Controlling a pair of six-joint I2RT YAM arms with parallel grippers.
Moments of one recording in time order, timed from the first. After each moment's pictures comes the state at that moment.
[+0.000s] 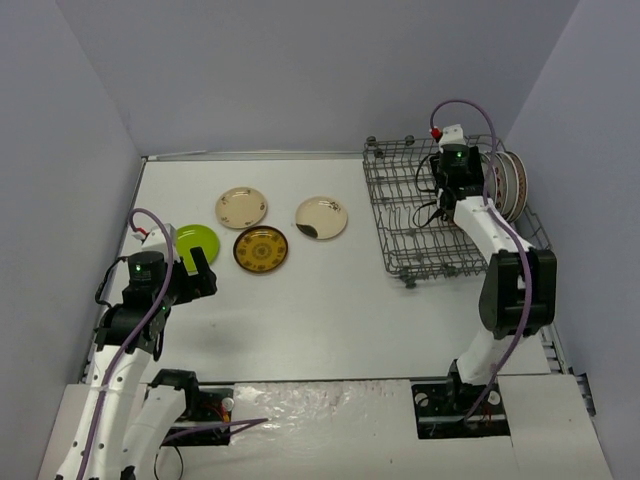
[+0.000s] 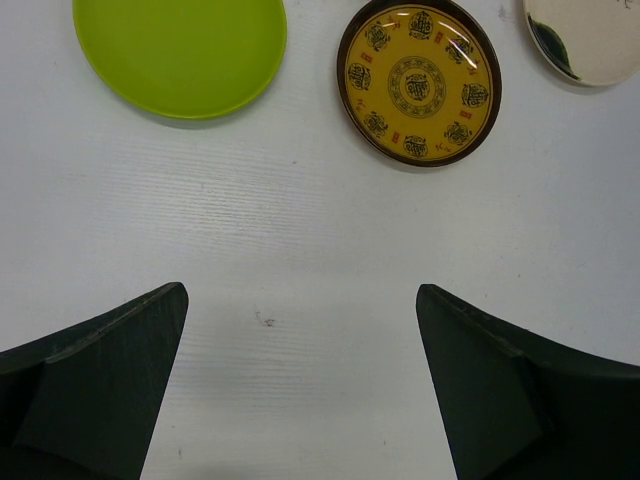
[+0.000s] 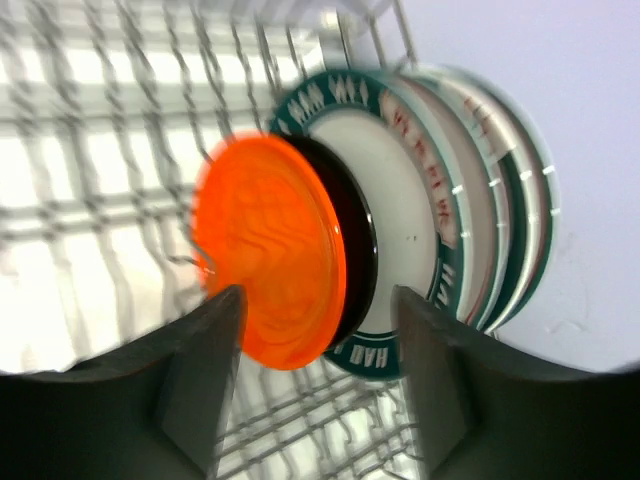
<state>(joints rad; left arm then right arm) -0.07 0.67 0.77 -0.75 0.00 -0.30 0.09 1.71 1.30 -0.07 0.50 -0.31</state>
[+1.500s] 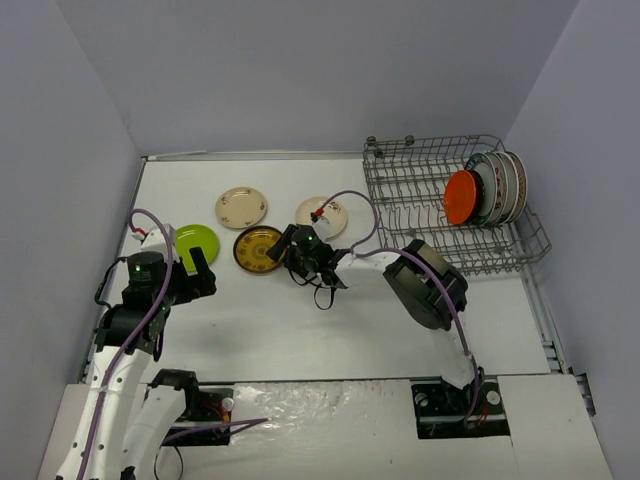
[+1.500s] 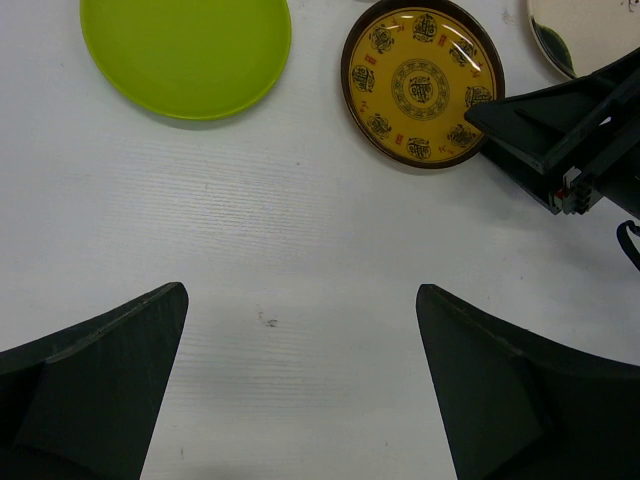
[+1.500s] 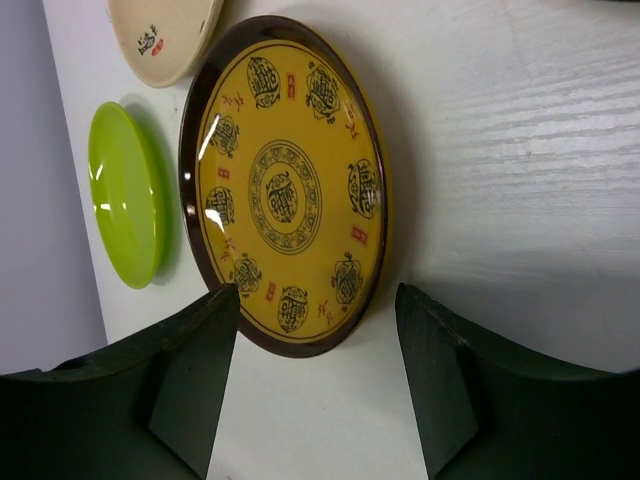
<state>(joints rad) -0.07 0.67 0.77 -0.75 -0.01 -0.30 0.83 2.07 1.18 0.28 0.13 1.15</state>
